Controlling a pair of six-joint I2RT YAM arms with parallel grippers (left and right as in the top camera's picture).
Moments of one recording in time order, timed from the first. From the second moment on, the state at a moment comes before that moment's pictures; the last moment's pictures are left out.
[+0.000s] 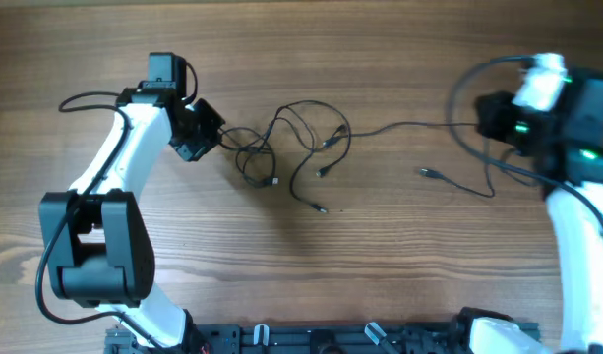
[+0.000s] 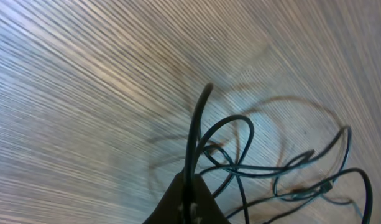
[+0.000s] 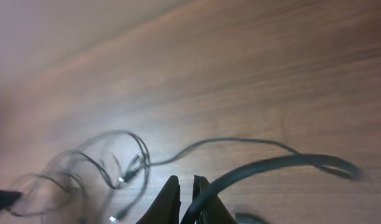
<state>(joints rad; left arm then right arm) -0.03 1.83 1.30 -0.78 0.25 -0.78 -0.13 1.32 1.13 -0.60 -0.30 0.21</state>
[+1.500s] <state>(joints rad) -0.05 1.83 1.30 -0.78 0.22 -0.78 -0.33 1.56 1.26 -0.38 0.45 0.15</state>
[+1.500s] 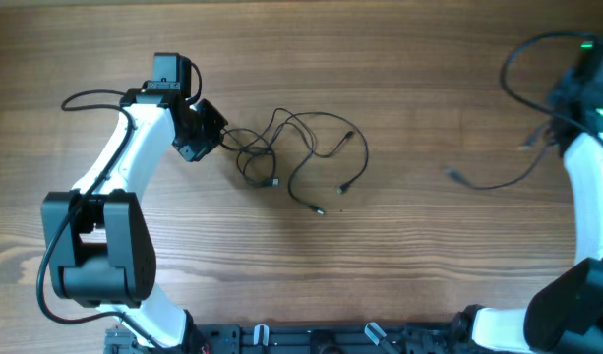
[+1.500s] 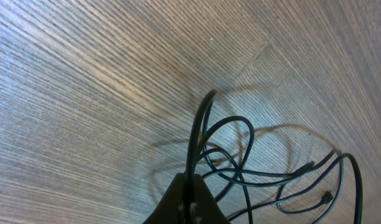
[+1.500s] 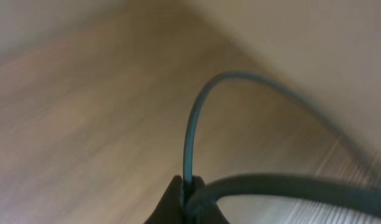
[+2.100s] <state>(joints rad) -0.09 1.83 1.29 -0.78 0.22 -0.78 -0.70 1.85 1.25 -0.15 0.22 -0.09</state>
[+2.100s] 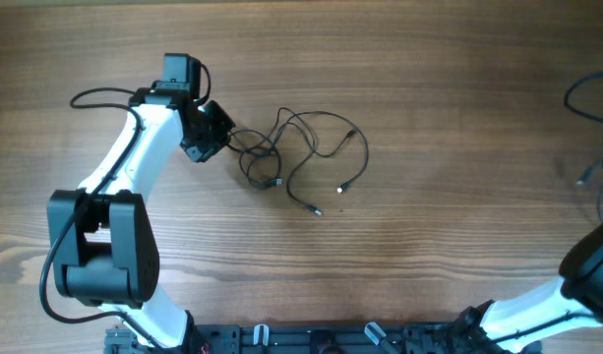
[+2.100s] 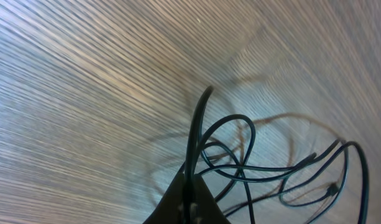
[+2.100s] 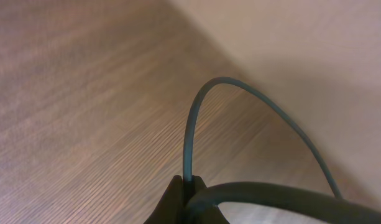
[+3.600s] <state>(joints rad) -0.17 1.83 1.29 -0.67 0.60 -0.30 0.44 1.93 1.25 -0.34 -0.56 1.10</state>
